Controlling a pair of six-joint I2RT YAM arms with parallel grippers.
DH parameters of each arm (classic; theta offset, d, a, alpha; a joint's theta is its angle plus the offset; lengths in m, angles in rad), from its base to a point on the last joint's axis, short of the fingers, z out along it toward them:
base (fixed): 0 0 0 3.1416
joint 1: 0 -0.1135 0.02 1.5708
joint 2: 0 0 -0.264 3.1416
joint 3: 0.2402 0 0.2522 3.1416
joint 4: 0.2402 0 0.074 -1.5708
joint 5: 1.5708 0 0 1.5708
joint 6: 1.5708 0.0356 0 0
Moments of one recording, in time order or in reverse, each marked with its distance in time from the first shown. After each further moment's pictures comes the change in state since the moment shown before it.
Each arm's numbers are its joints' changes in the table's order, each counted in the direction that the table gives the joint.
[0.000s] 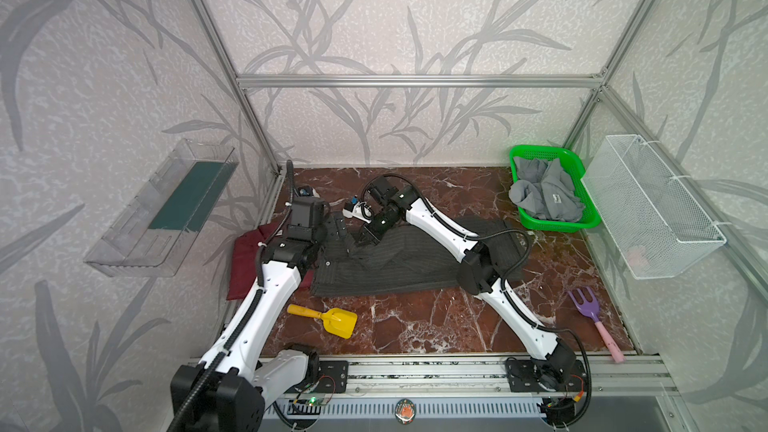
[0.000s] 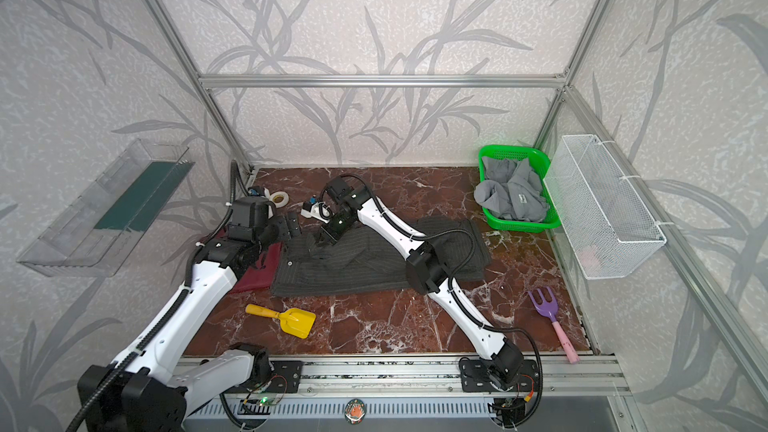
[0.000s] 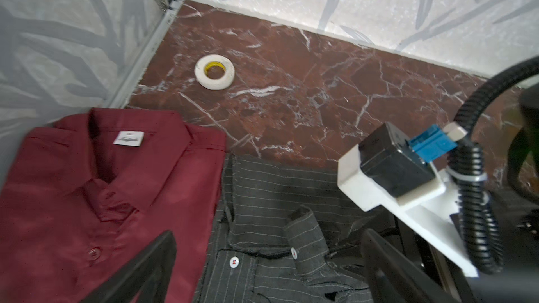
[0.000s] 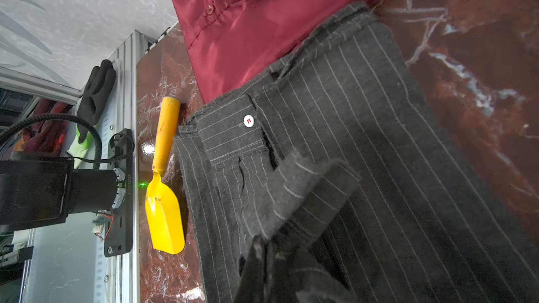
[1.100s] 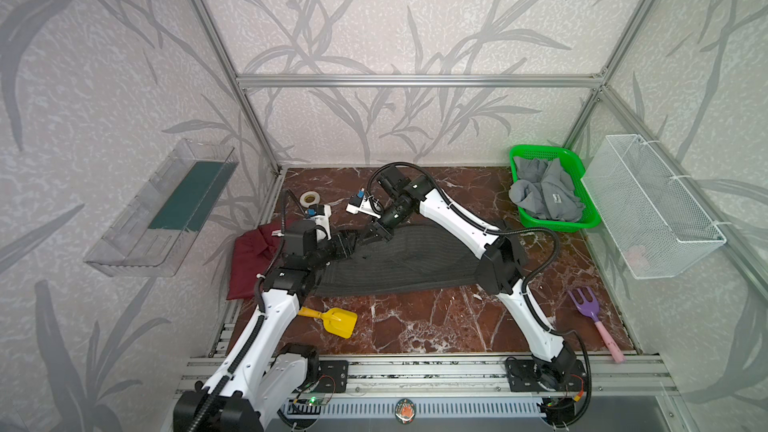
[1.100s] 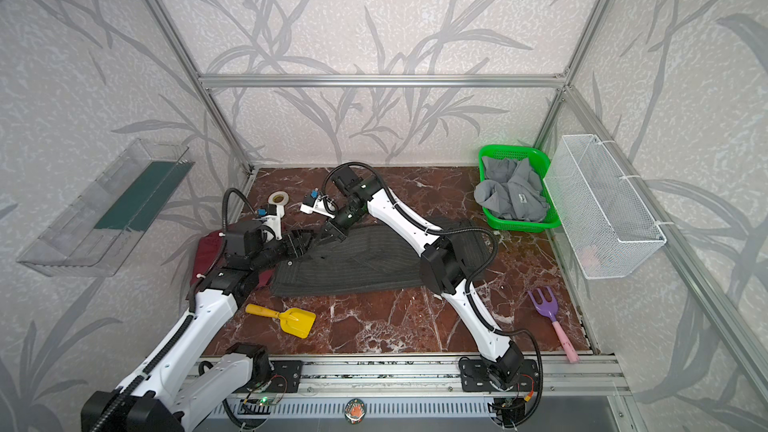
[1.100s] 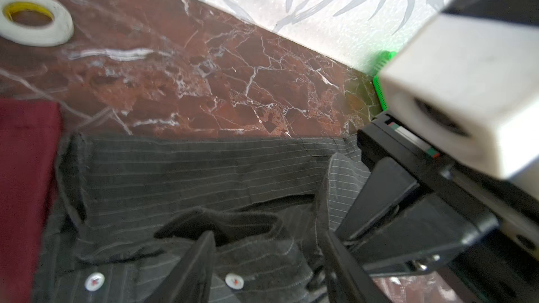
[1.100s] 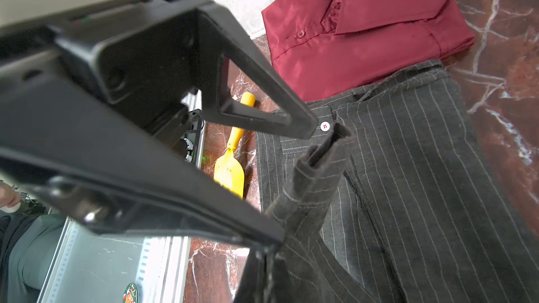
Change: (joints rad) left arm -0.061 -0.172 -0.285 -0.303 0.508 -0.123; right arm 0.018 -0.233 -0.228 0.012 -0.175 -0.193
